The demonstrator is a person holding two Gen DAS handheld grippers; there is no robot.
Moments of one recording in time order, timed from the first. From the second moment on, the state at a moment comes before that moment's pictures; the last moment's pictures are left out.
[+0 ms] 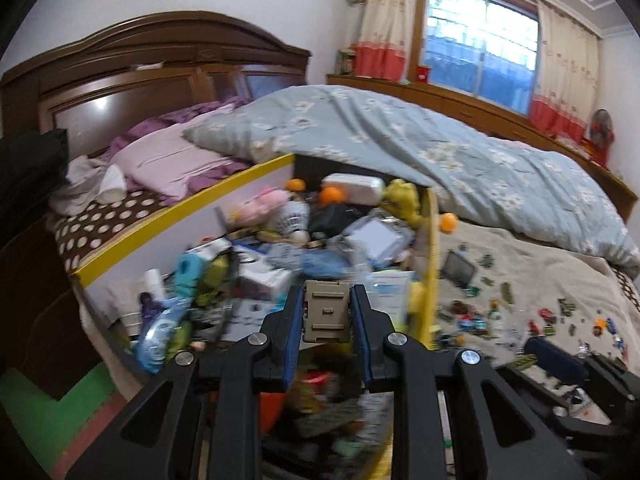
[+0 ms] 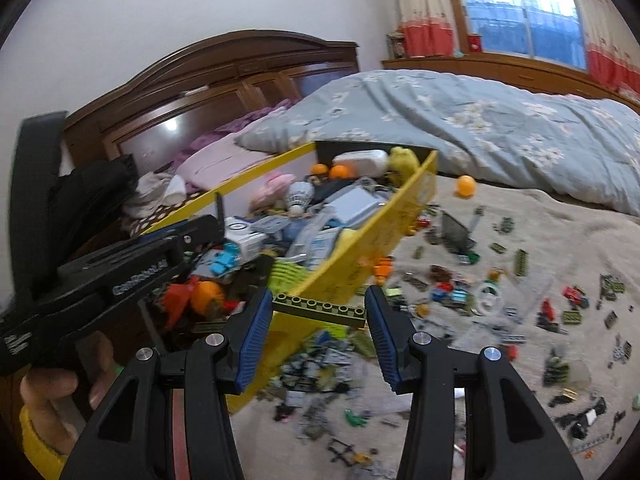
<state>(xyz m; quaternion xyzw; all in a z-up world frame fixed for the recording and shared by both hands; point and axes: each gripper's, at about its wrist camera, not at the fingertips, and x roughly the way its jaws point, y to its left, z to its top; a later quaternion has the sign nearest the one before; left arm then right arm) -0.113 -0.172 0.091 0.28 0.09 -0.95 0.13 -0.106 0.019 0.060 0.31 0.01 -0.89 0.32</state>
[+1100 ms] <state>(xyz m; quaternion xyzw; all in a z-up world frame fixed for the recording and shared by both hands) -0.125 -0.244 0.047 0.32 0.15 -0.92 0.18 -0.103 -0.056 0.040 0.29 0.07 -0.87 0.38</state>
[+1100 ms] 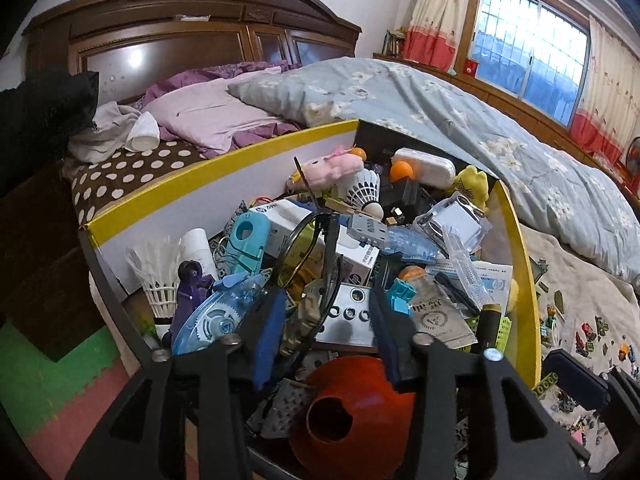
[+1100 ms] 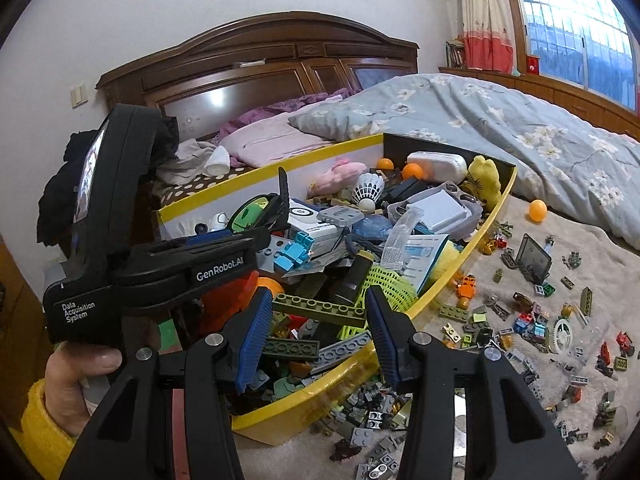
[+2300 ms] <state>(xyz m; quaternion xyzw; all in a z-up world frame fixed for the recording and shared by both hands) -0.110 -0.180 0.086 0.28 0.11 -0.94 0.13 -0.090 0.008 0.061 0.25 0.00 -0.90 0.35</state>
